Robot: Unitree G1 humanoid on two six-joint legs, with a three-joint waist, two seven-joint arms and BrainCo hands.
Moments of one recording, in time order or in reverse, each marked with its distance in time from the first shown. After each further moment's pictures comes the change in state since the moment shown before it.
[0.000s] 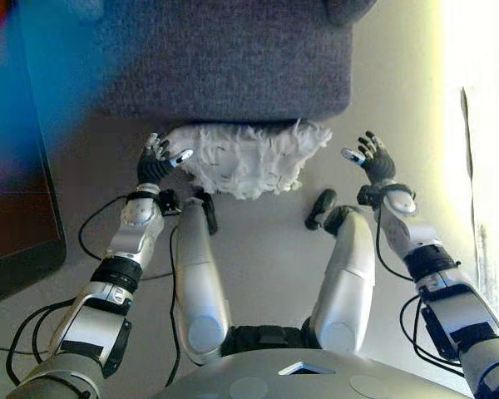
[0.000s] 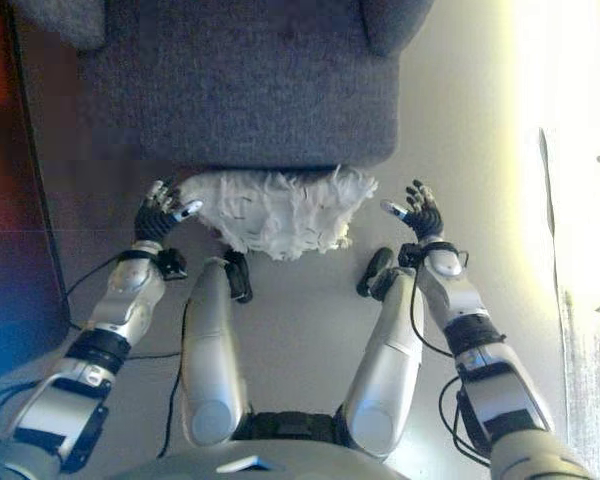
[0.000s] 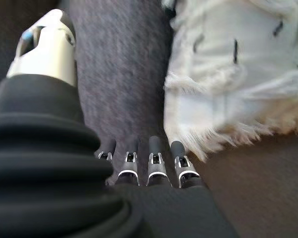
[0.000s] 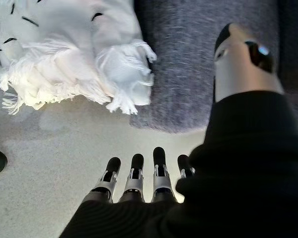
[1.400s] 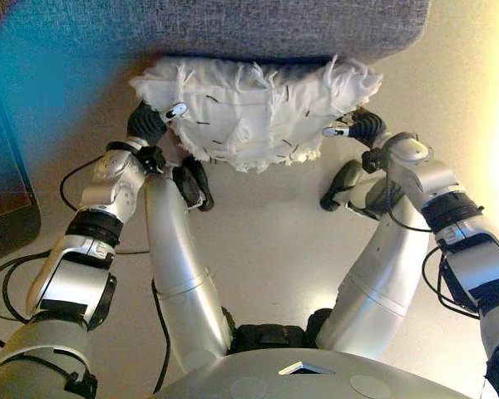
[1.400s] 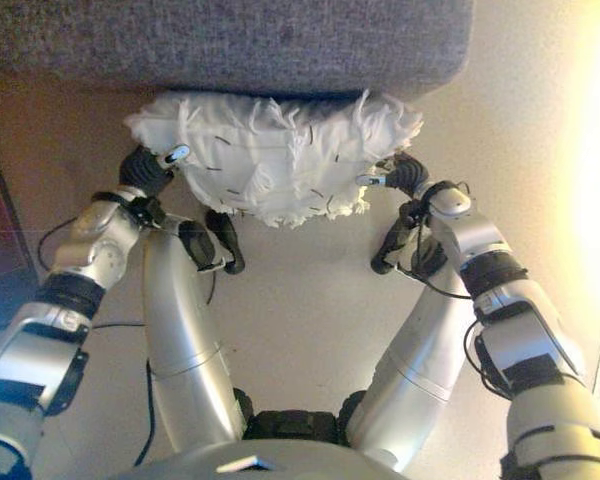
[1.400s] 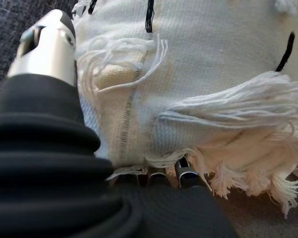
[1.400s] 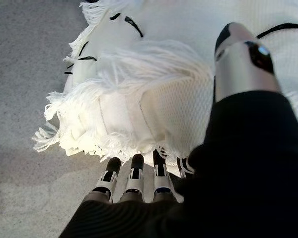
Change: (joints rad) left arm -0.303 0.134 -0.116 0.126 -0.299 0.163 -0.381; right arm -0.329 -0.136 0.218 0.085 -0.009 0.159 0.325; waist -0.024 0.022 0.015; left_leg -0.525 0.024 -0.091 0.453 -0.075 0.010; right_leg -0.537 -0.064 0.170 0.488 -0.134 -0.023
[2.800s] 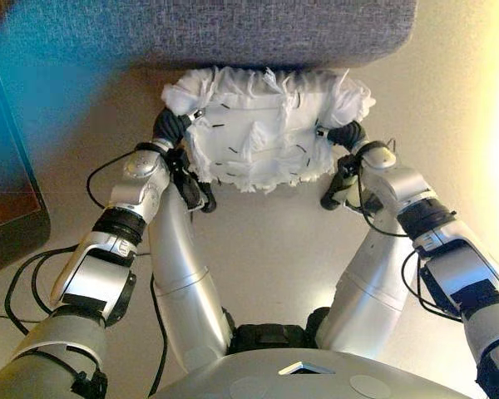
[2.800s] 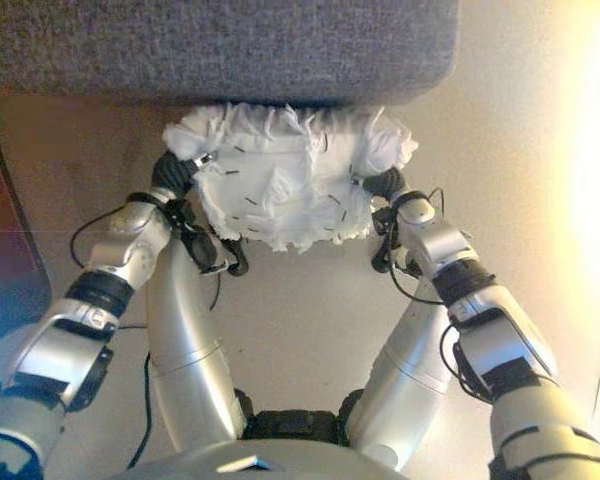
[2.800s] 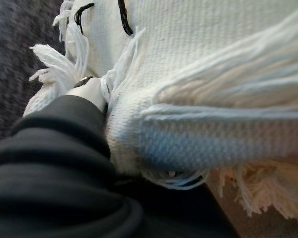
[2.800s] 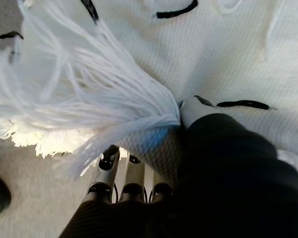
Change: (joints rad) left arm 0.021 -0.141 0.004 -0.007 0.130 -0.036 0.111; right arm 0.073 0.127 -0.008 -0.085 -0.099 0.033 -0.262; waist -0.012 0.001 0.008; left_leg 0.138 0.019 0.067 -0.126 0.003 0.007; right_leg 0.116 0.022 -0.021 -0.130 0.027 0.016
